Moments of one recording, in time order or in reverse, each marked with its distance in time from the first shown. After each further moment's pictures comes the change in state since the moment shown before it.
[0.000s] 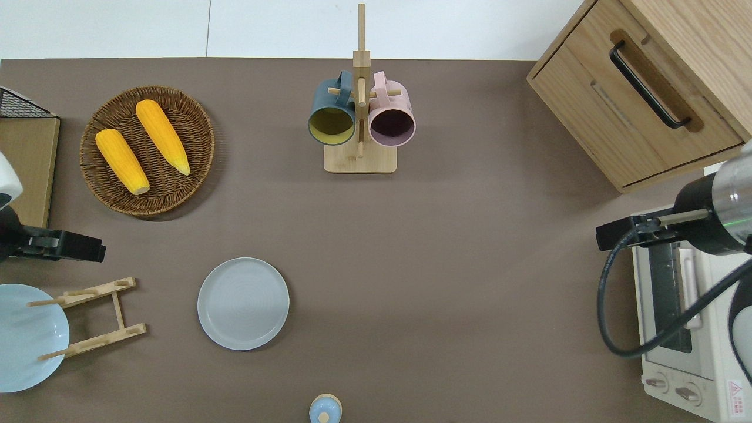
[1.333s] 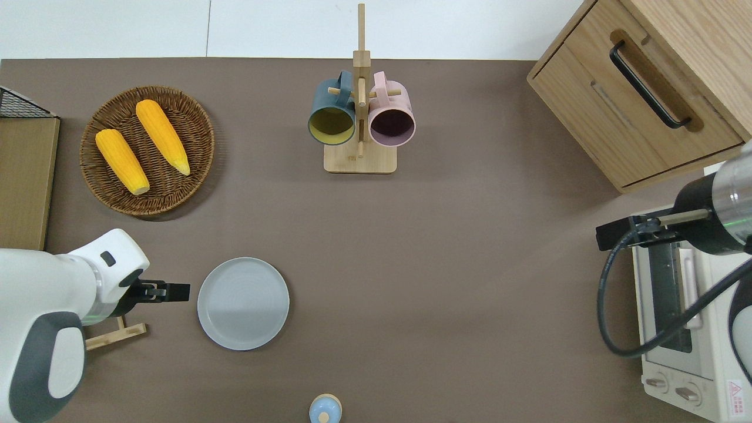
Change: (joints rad) left arm -0.001 -0.177 -0.048 -0.682 -0.052 0.560 -0.062; right arm 0.000 0.000 0.000 0.000 0.000 0.000 0.000
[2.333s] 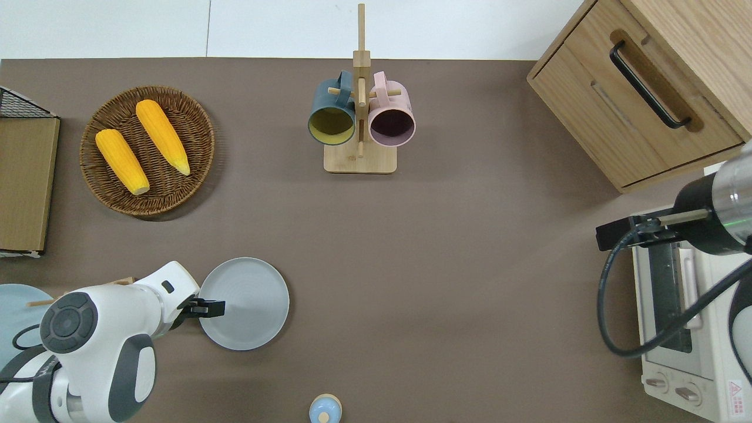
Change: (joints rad) left arm -0.019 0.087 -0.024 -0.264 0.000 0.376 -0.020; right arm 0.000 0.000 0.000 0.000 0.000 0.000 0.000
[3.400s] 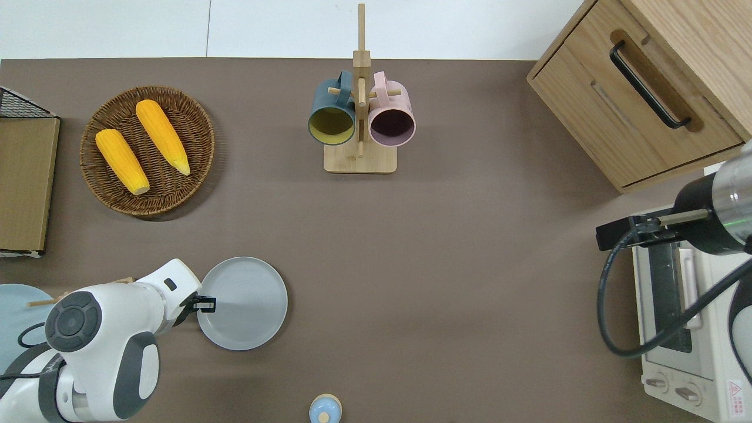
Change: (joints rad) left arm -0.001 0.021 -0.003 0.001 -0.004 0.041 -0.005; right arm 0.000 0.000 0.000 0.000 0.000 0.000 0.000
